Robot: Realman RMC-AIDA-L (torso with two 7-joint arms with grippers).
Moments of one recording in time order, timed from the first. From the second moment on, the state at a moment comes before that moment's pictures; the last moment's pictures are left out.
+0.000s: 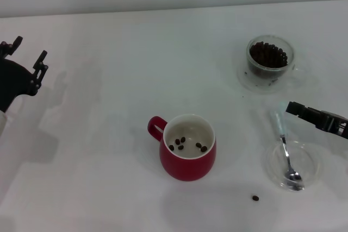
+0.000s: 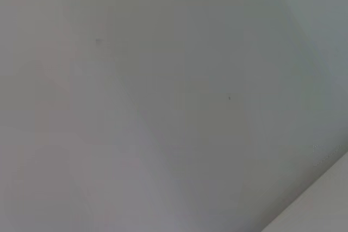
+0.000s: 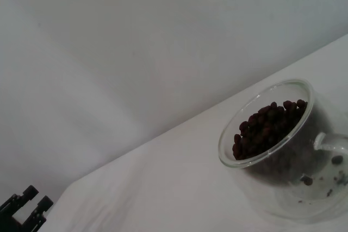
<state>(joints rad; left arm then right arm) -0.54 -2.08 2.81 0.04 -1.13 1.11 0.23 0.24 1.95 -0.78 -0.25 1.60 1.38 -1.62</state>
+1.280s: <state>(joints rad) -0.45 -2.08 2.80 0.13 -1.36 1.33 0.22 0.26 2.00 0.03 -0.21 1.61 1.31 -2.29</state>
